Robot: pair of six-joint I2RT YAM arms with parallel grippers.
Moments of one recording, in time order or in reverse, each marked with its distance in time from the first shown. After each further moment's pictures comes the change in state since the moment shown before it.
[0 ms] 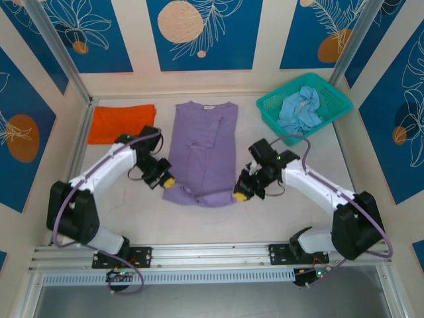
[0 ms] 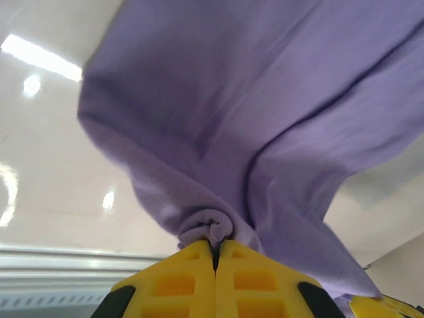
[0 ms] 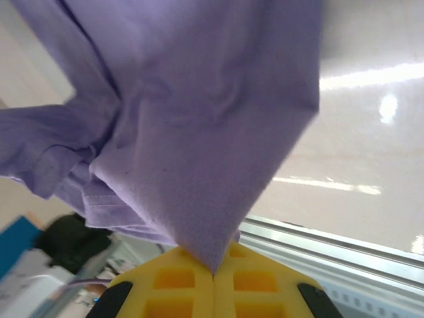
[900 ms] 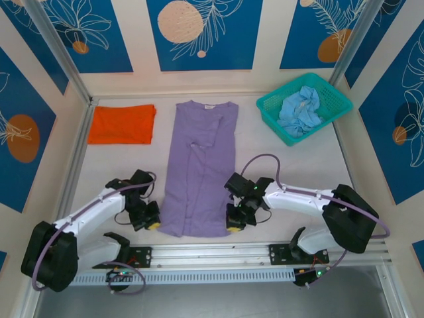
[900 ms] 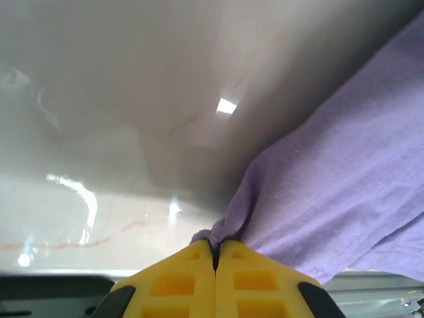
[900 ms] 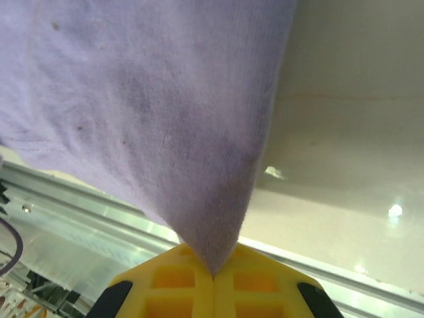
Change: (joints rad) left arm -0.083 -0.428 -0.635 0.104 -0.072 0.126; right arm 0.417 0.013 -0.254 0.187 0.147 0.045
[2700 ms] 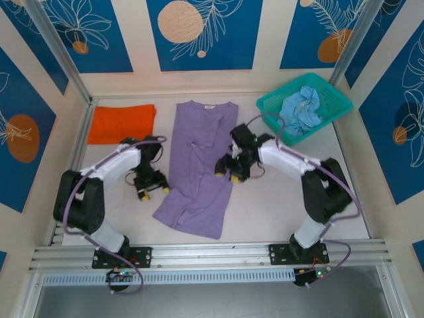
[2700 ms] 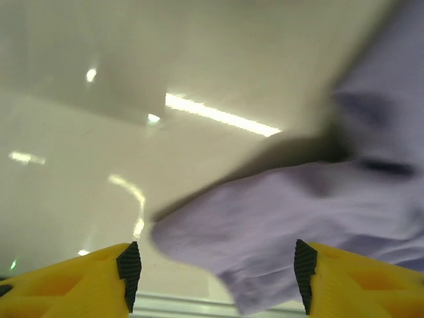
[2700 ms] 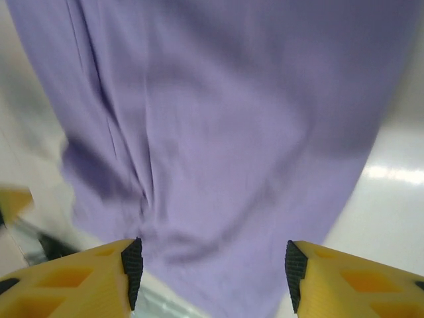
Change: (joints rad) left arm 0.132 0.449 0.468 -0.172 -0.170 0.202; right arm -0.305 0.242 0.405 -0.043 0.033 -0.242
